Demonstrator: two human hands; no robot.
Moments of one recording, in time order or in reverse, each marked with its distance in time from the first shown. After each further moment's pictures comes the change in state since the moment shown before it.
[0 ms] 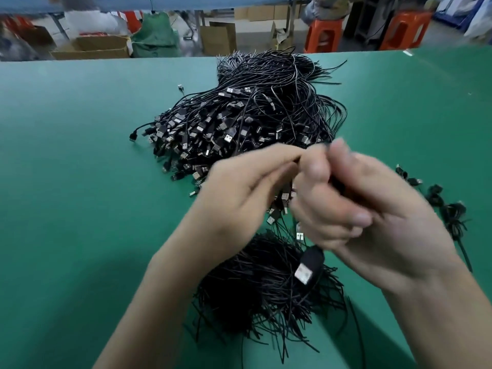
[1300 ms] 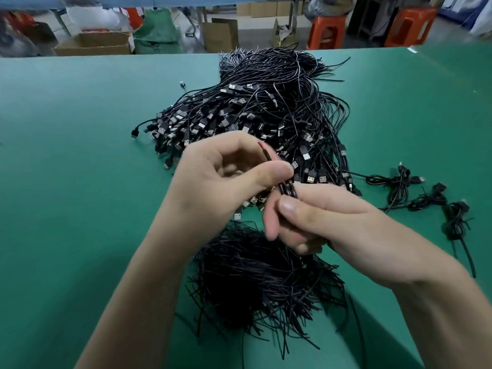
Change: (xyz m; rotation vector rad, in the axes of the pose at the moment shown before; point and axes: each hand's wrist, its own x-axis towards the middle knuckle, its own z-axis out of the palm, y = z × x) left_hand -0.004 -0.011 -0.015 -0.350 0.111 -0.192; right_hand -0.005 0.014 -0.019 -0.586 -0.068 0.216
